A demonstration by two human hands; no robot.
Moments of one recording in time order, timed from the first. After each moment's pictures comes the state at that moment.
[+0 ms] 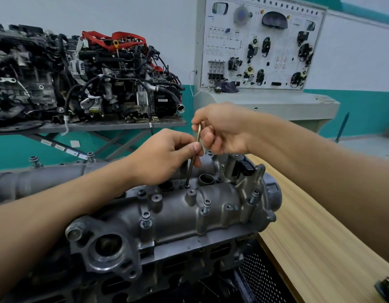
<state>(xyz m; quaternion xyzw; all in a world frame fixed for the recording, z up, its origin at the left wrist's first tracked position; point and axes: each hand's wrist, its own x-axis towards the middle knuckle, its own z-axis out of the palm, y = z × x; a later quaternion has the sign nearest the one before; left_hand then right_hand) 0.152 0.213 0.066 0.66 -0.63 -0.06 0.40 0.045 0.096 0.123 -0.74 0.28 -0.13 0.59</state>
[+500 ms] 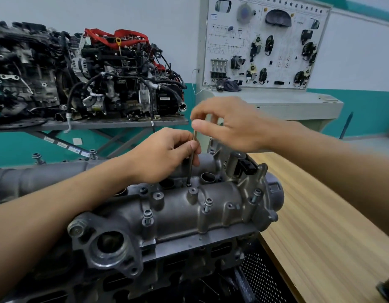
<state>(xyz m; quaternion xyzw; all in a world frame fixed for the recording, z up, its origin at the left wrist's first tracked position) 0.154 0.217 0.067 0.67 -0.63 -0.06 0.38 0.024 0.073 0.116 -0.96 0.02 -0.27 0.02</state>
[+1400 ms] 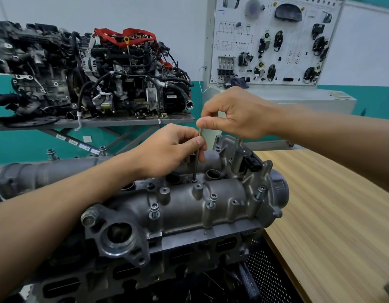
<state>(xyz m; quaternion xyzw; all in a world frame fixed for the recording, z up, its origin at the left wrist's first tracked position) 0.155 0.218 0.066 0.66 -0.63 -0.10 0.40 0.033 0.062 0.130 -0.97 -0.05 -0.22 -0.01</state>
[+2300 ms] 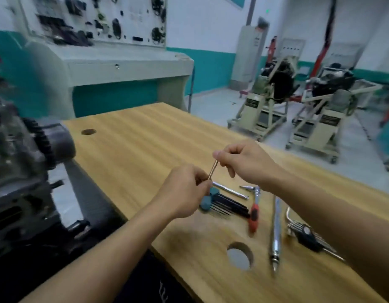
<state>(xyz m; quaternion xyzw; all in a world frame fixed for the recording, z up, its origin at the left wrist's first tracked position) -0.180 0.112 -0.064 0.57 -0.70 -0.28 0.32 -0.353 0.068 -0.023 -0.72 0.53 -0.31 0.31</state>
